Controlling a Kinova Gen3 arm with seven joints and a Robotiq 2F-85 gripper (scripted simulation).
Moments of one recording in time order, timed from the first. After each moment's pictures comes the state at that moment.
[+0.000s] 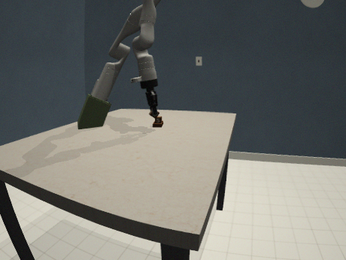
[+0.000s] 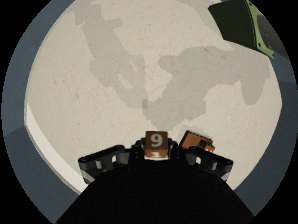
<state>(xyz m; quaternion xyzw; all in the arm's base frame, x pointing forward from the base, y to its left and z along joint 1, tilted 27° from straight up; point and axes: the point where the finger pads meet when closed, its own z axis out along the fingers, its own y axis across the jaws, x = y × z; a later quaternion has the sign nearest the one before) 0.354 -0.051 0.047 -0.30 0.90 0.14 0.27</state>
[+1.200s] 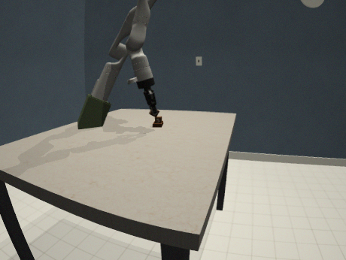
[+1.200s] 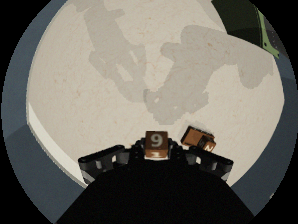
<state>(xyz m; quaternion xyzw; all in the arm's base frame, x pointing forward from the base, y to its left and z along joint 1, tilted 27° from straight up) 0.353 -0.057 0.051 -0.28 0.89 0.15 0.32</state>
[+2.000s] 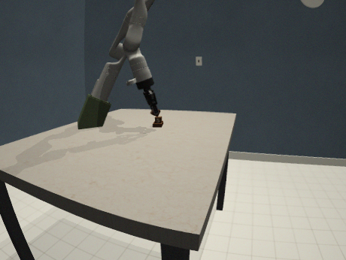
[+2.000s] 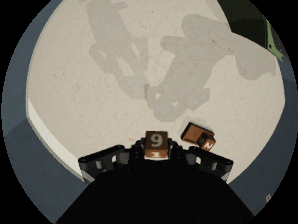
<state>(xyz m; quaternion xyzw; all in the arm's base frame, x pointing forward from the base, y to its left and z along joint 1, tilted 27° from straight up) 0.356 -0.055 0.054 -0.29 0.88 0.15 0.35</state>
